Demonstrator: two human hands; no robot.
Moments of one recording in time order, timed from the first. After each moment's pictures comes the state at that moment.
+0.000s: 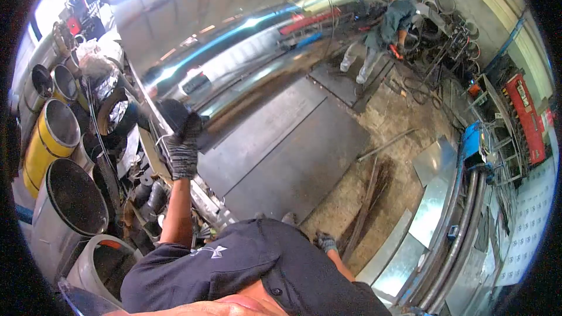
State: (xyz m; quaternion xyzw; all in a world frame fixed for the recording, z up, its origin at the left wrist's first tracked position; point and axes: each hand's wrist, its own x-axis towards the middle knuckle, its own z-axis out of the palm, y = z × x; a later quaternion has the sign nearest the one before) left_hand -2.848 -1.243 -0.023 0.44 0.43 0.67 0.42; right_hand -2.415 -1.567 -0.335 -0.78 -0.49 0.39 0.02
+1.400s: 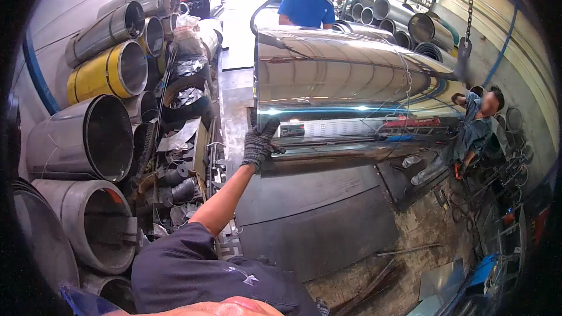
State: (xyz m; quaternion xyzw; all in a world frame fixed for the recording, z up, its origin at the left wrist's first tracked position) left_hand -2.903 -1.117 -0.019 0.31 0.54 0.64 0.44; right_hand -2.440 -1.364 -0.383 -0.76 -0.51 0.40 -0.02
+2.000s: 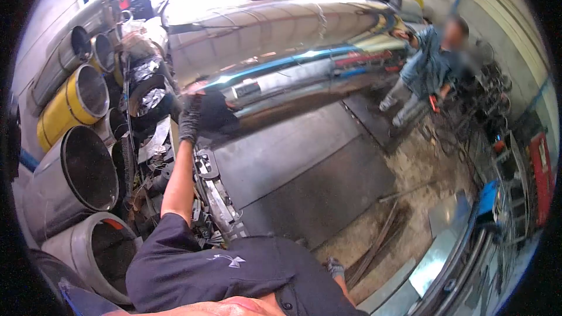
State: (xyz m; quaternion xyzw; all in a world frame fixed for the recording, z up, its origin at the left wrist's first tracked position) left_hand -3.079 -1.069 -0.125 0.55 0.66 0.49 0.13; right_hand -2.412 -1.510 -0.372 -0.73 -0.60 0.32 -0.09
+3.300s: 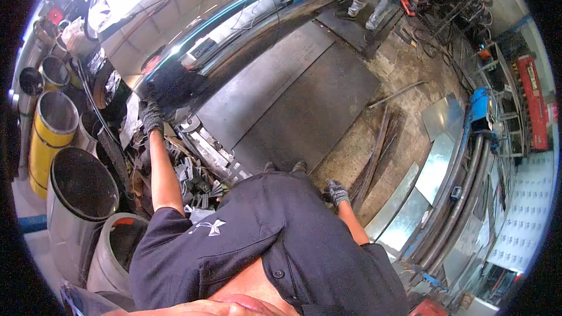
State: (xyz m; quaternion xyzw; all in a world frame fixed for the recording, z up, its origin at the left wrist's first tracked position) left_hand -3.065 -1.164 -0.161 0.41 0.75 0.48 0.20; right_hand -2.433 -1.531 -0.359 -0.80 -0.22 0.55 0.13
